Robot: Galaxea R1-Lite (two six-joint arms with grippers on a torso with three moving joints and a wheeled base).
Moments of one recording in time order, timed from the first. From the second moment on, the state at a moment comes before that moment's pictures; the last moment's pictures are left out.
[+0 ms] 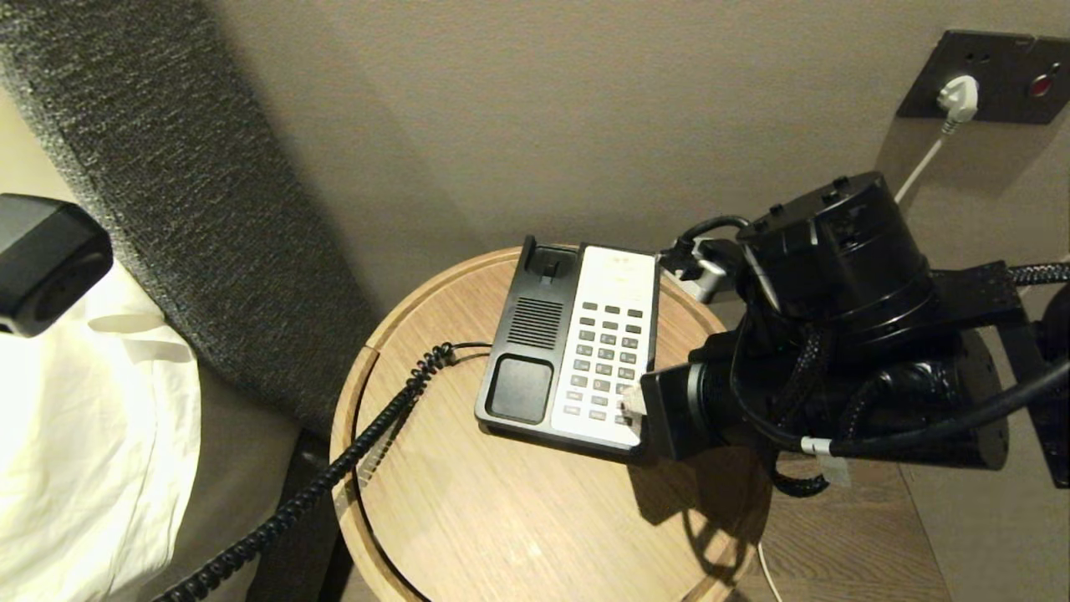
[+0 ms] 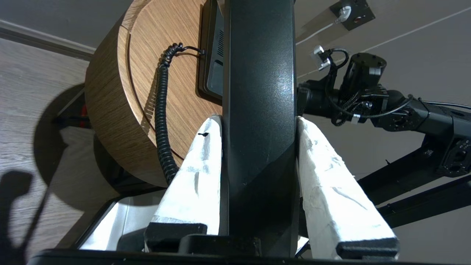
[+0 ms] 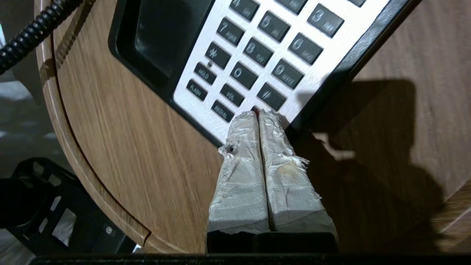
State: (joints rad) left arm -0.89 0.49 -0.92 0.46 0.24 -0.68; right arm 0.87 1.64 -1.16 0.17 -0.15 0.35
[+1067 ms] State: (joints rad) left arm -0.90 0.49 -0.92 0.46 0.24 -0.68; right arm 0.89 1.66 -1.14 0.17 -0.16 0.35
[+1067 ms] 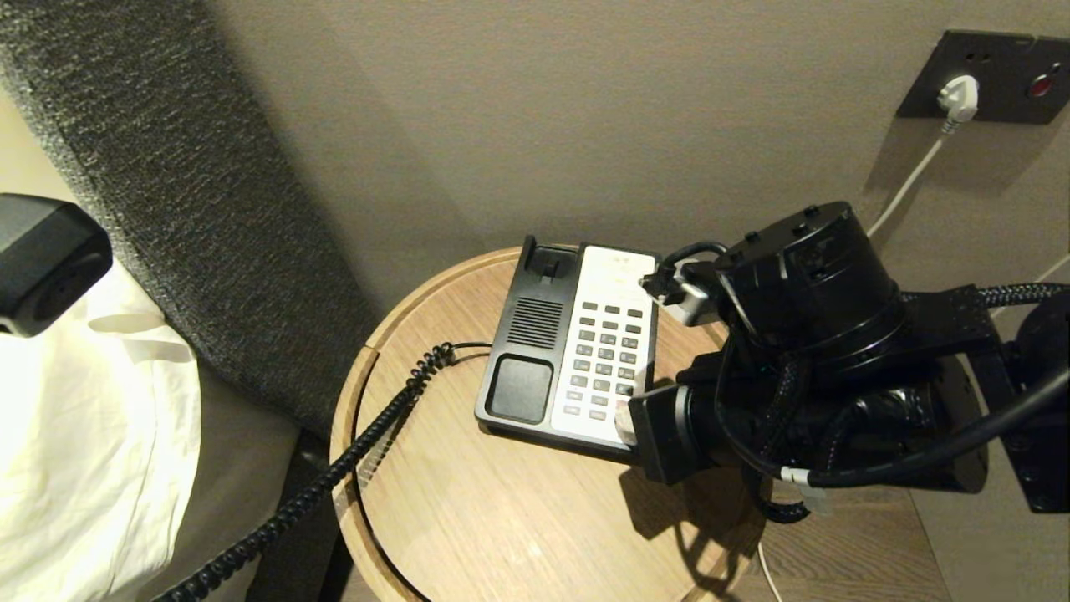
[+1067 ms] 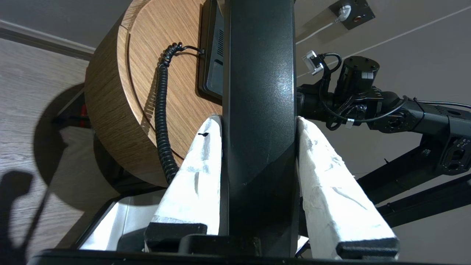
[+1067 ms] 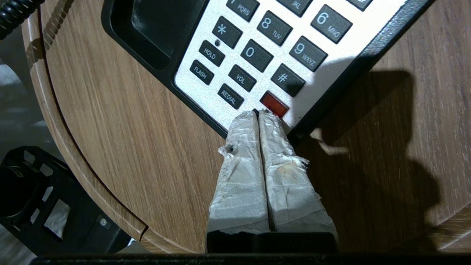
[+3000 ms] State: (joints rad) left arm -0.90 0.53 -0.92 0.46 0.20 -0.66; right arm 0.88 1.60 -1.14 0.17 -0.17 0.35
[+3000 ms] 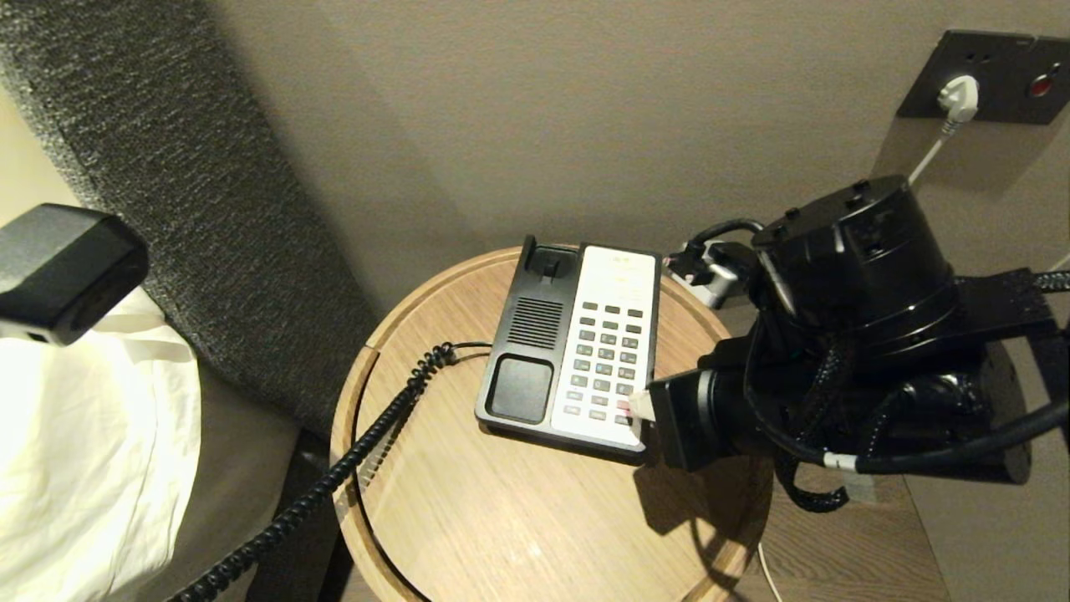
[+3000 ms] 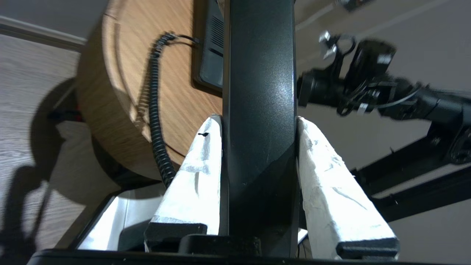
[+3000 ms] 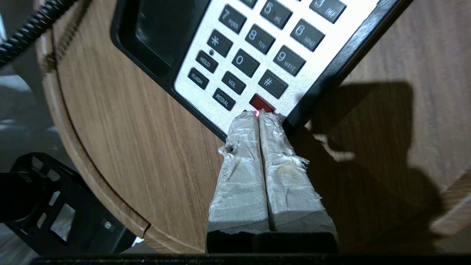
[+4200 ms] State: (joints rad) left arm -0.91 1.60 -1.43 0.30 0.37 -0.40; right arm 0.60 1.37 -1.07 0.16 -0.25 0.40
